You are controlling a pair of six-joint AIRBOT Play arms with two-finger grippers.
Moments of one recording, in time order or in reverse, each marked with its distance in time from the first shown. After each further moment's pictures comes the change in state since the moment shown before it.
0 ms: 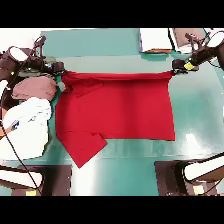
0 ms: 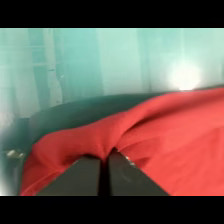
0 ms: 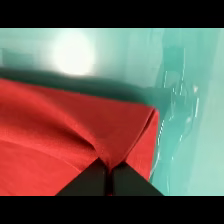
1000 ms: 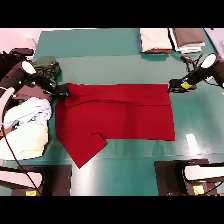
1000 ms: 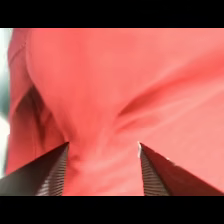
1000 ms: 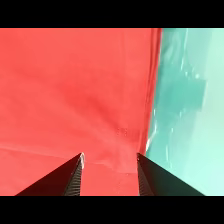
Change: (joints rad) left arm -0.001 0.028 -0.183 0.113 -0.212 0.033; right arm -0.003 0.198 -0.425 -0.041 -0.105 -0.005
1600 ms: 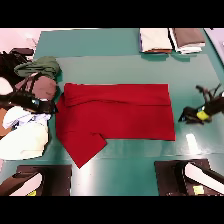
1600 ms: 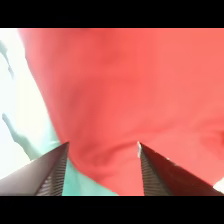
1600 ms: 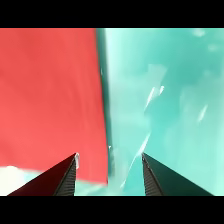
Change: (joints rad) left arm 0.002 0.541 -0.406 0.108 -0.094 -0.138; right arm -0.259 0.363 -0.540 0.024 0.156 -0.063
